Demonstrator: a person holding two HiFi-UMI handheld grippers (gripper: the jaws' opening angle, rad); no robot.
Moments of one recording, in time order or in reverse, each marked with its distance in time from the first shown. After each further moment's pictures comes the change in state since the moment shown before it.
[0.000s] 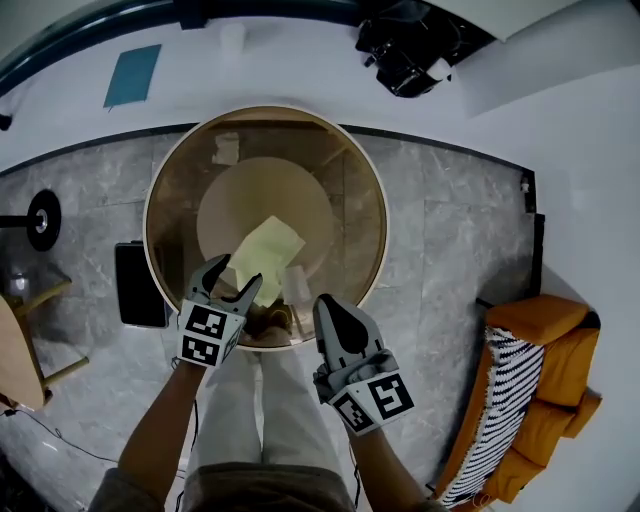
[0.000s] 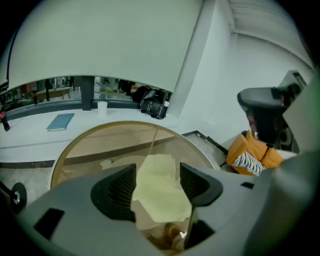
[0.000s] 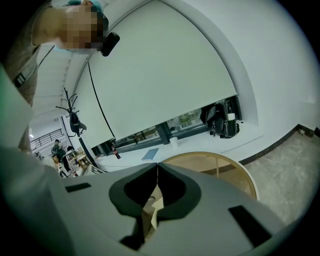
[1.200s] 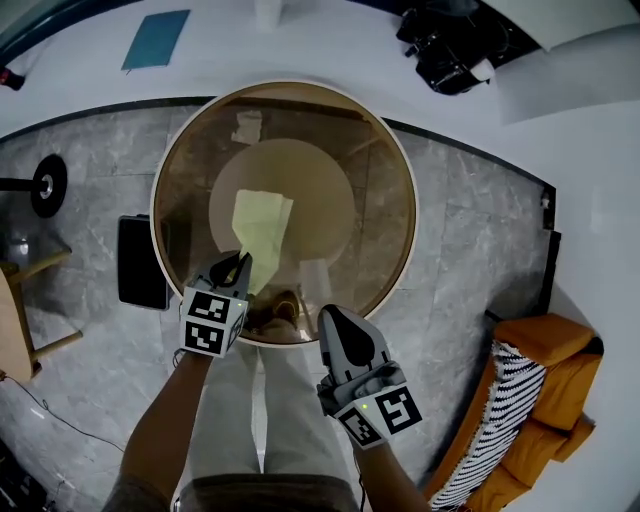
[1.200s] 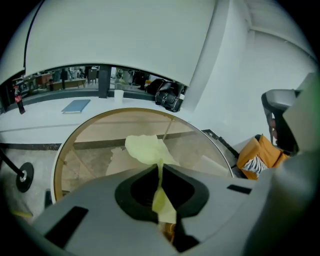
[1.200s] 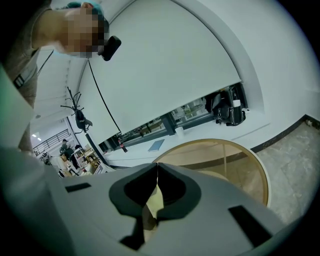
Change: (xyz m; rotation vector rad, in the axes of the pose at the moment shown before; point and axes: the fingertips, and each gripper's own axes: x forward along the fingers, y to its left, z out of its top) left arm 0.013 0.029 -0.052 -0.117 0.054 0.114; right arm 0.003 0.007 -0.048 0.023 0.080 0.073
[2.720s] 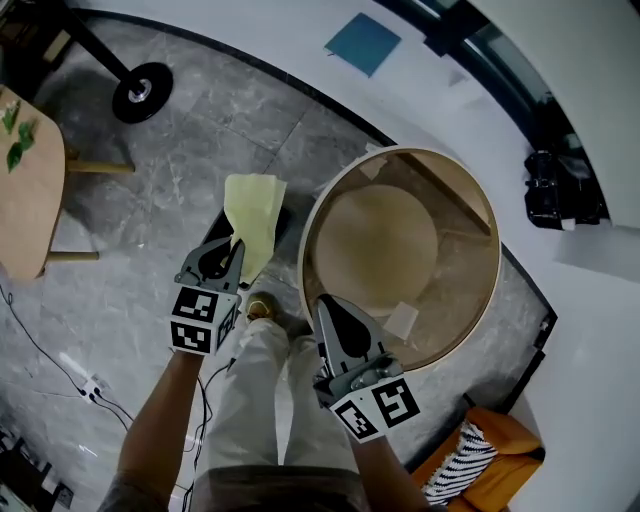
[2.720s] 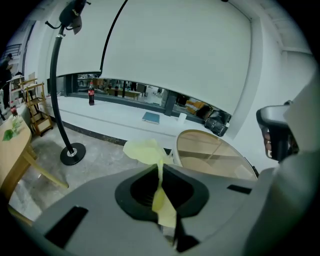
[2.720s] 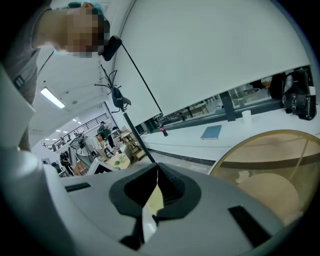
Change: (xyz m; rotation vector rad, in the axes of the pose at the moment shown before) left arm -0.212 0.238 -0.072 -0.314 -0.206 0.342; right arm 0.151 0.258 -0.053 -0.191 0.179 0.401
